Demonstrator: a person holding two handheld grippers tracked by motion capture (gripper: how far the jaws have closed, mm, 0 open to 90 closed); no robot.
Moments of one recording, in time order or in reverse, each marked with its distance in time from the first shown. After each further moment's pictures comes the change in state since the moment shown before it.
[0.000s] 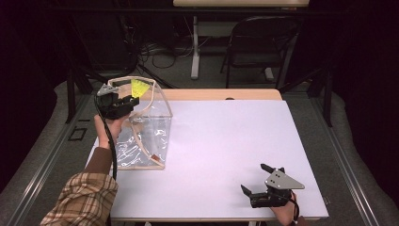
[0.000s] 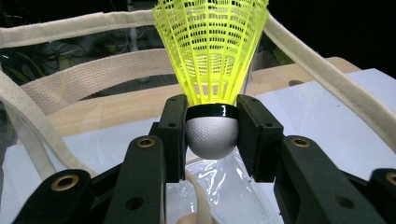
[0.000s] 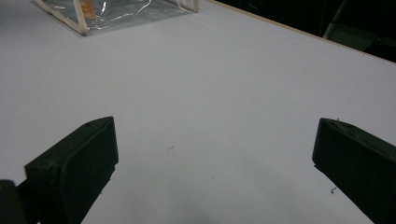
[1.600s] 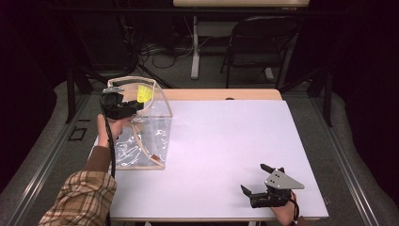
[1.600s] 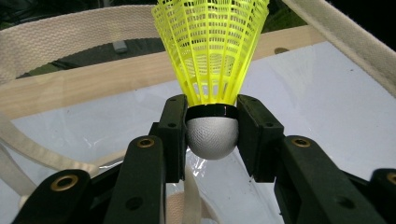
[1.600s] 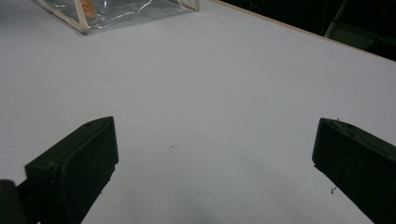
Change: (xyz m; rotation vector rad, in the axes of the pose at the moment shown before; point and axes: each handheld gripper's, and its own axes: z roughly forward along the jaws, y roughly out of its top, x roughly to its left) left arm 0.004 -0.001 0.015 0.143 -0.087 0.001; right arm 0.000 0.000 0.000 0.004 0.004 -0.002
